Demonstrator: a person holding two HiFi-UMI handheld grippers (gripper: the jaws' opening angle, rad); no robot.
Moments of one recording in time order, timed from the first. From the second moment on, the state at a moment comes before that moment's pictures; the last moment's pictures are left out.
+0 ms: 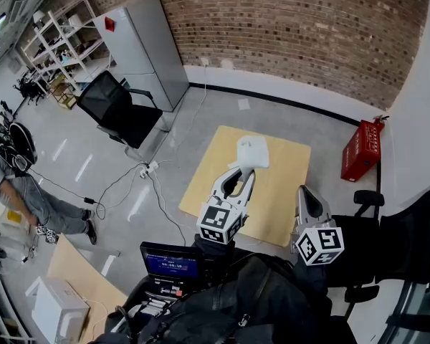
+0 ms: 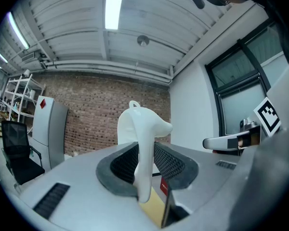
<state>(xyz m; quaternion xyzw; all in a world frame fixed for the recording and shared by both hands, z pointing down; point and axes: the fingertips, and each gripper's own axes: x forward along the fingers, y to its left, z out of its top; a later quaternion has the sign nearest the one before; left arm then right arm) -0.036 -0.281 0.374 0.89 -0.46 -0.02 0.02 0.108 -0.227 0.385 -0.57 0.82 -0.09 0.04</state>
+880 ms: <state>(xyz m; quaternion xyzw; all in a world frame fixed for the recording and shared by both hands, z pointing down) -0.028 -0.282 0.374 0.89 -0.45 -0.02 0.02 0.113 -0.228 0.382 -0.57 0.82 -0.08 0.04</state>
